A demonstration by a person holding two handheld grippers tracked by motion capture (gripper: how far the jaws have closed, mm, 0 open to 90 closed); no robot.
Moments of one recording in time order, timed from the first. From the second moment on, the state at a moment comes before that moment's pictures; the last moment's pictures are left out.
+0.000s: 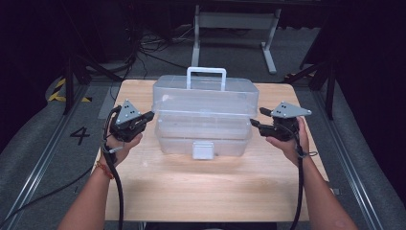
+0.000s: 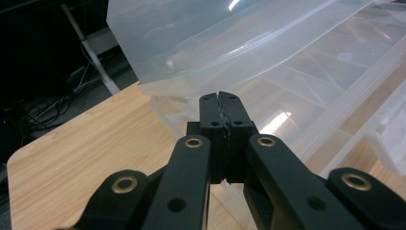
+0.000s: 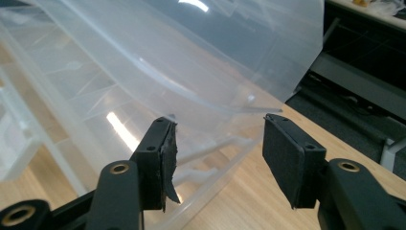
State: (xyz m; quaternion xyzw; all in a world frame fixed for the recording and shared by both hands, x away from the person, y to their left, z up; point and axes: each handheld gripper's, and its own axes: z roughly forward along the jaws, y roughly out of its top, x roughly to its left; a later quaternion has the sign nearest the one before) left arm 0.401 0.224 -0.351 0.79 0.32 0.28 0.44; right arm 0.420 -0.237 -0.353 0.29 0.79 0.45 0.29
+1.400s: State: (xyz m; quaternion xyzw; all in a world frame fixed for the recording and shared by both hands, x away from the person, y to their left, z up) left arm 0.393 0.220 -0.397 0.80 0.31 0.25 0.45; right arm 0.443 -0.225 -0.329 0.31 0.75 0.48 0.34
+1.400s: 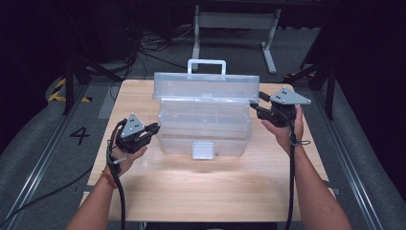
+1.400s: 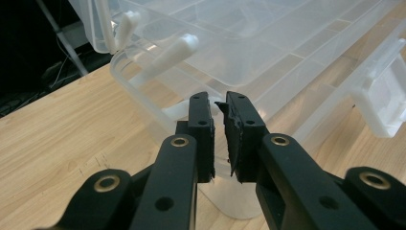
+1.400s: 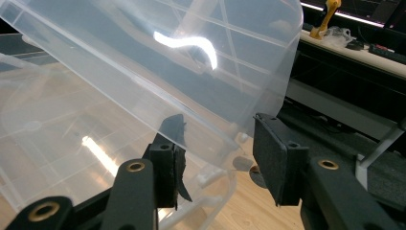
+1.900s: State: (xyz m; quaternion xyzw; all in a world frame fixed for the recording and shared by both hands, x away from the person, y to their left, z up) left arm 0.398 0.223 -0.404 0.80 0.32 0.24 0.45; right arm 0.458 -0.220 -0.321 0.32 0.74 0.48 0.36
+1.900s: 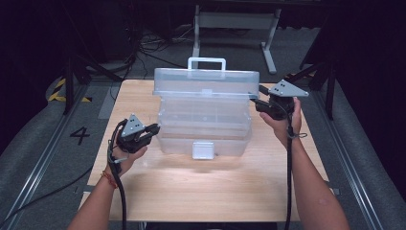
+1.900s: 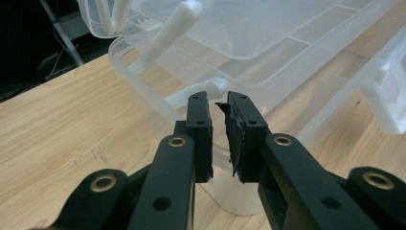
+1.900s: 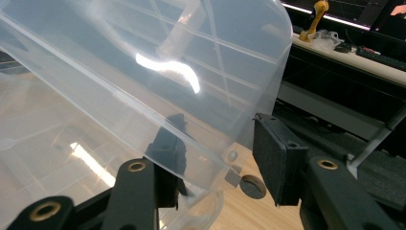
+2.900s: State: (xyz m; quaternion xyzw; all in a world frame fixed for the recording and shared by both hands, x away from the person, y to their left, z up) left arm 0.400 0.223 -0.406 0.80 0.32 0.23 0.45; right arm 0.494 -0.216 -0.305 0.34 0.73 0.46 0.38
